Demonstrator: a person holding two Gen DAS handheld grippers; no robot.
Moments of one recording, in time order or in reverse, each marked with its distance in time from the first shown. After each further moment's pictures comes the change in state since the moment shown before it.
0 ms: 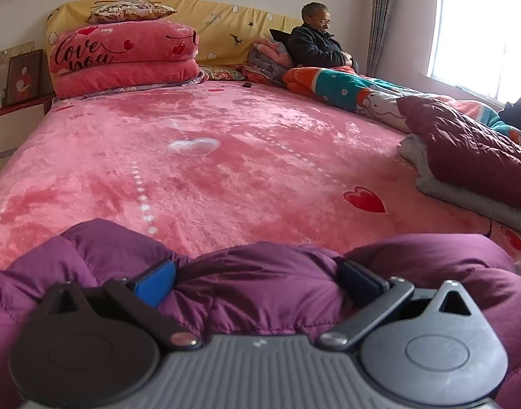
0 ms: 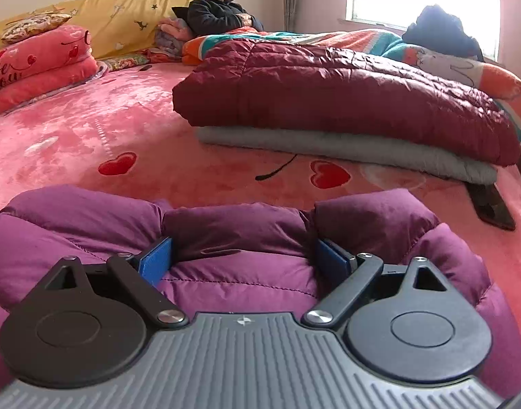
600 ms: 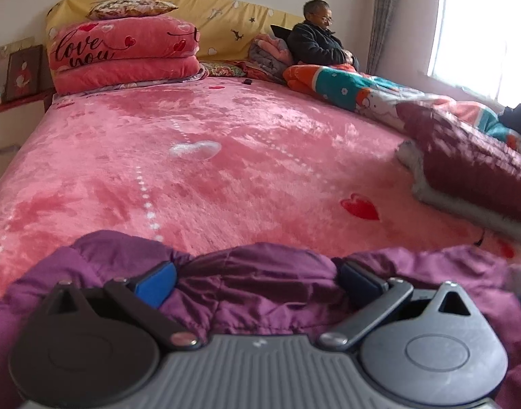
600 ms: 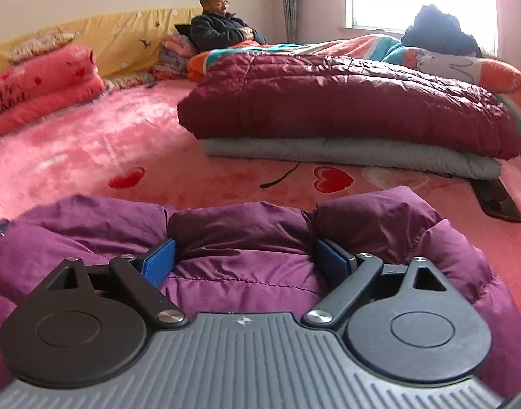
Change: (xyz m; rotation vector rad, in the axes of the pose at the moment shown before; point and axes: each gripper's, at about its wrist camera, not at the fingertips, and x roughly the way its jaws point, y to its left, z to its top) left arm -0.021 0.005 0.021 -0.032 0.030 -0.011; right arm -0.027 -0.018 -0.009 0.070 -0.072 0.077
